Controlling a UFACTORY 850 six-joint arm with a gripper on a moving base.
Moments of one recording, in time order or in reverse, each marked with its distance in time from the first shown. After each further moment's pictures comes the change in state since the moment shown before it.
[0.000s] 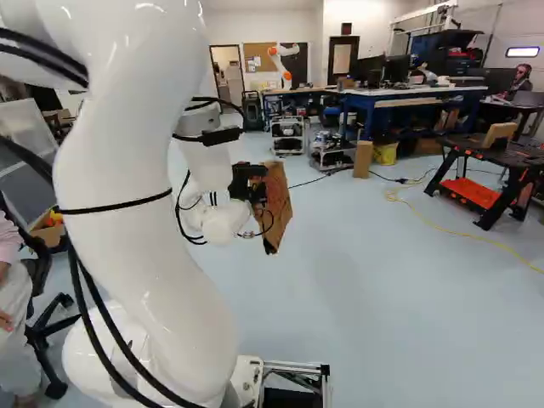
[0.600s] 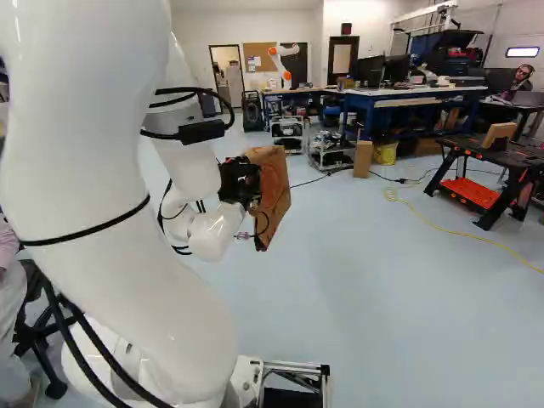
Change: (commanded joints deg) arm 0.9 6.3 5.9 0.2 4.4 0.0
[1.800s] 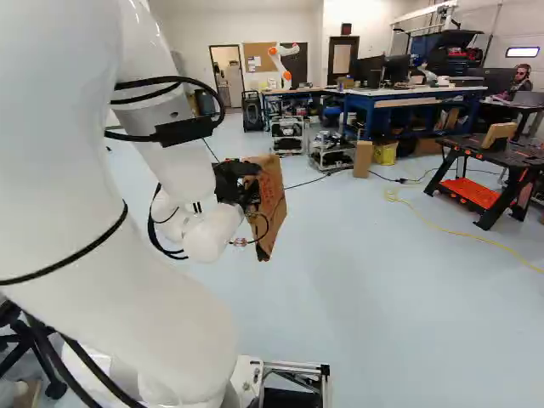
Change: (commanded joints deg) arm -1.5 9.3 4.3 -3.0 -13.0 0.0
